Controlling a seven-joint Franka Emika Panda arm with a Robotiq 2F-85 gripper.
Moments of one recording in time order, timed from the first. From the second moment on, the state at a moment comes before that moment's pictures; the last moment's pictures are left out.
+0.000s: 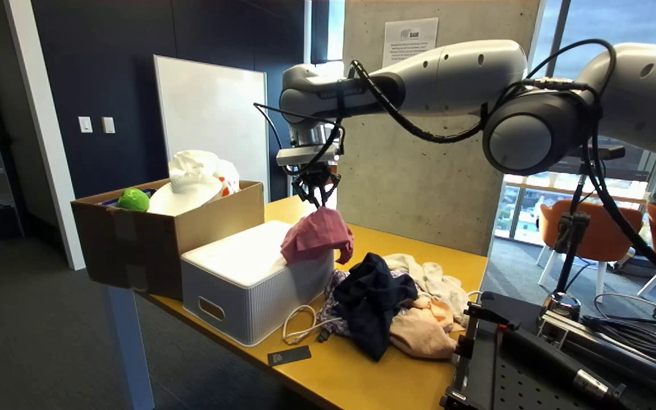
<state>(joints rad) -0.05 1.23 -0.18 -0.45 -0.03 1.59 1.03</state>
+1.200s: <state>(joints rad) -0.23 1.37 -0.14 -0.46 0.05 1.12 1.32</state>
